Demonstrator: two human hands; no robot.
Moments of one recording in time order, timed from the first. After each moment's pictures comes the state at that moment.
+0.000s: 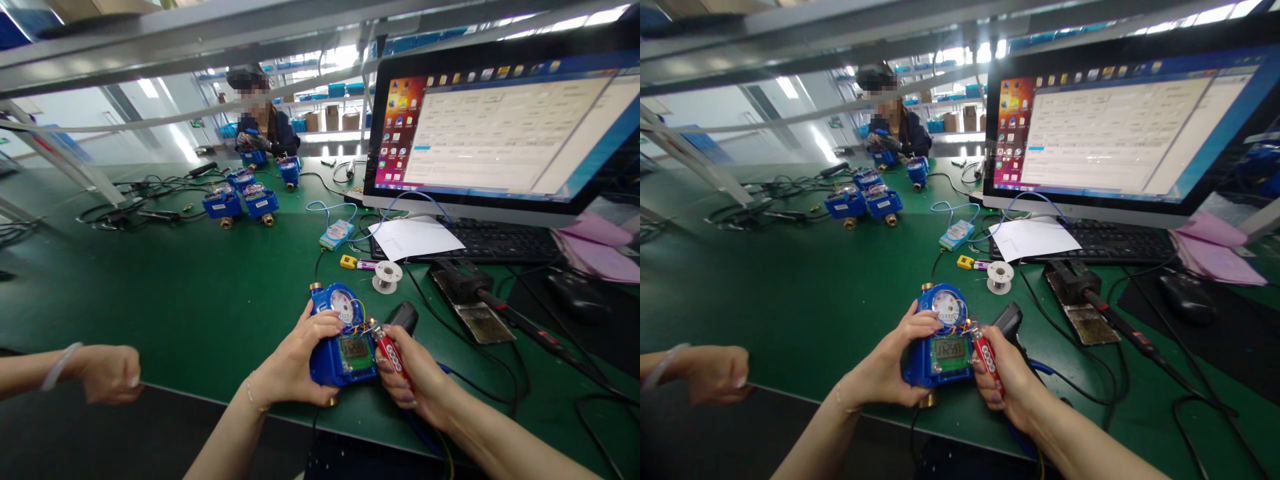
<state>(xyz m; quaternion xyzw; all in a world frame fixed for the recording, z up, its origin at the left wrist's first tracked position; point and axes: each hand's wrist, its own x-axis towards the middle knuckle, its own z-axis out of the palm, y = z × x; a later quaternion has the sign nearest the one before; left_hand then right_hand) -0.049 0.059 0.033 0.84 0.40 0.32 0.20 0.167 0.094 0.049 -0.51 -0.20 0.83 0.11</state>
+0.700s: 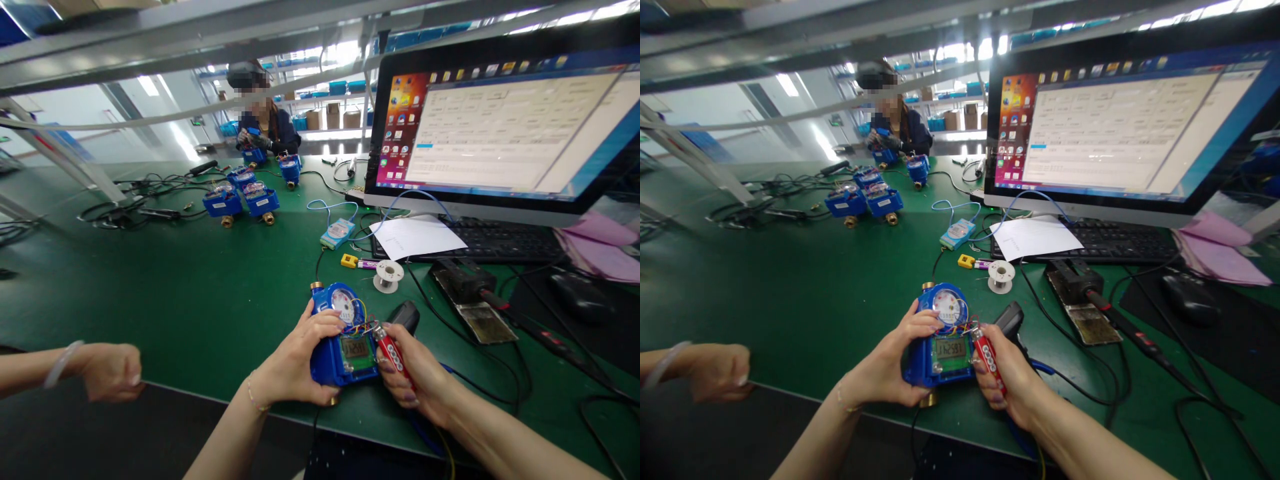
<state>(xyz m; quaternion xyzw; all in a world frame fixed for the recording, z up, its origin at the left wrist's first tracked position) -0.049 0.058 0.034 0.84 0.40 0.32 0.20 0.165 0.096 0.048 -0.52 -0.22 0.82 0.10</state>
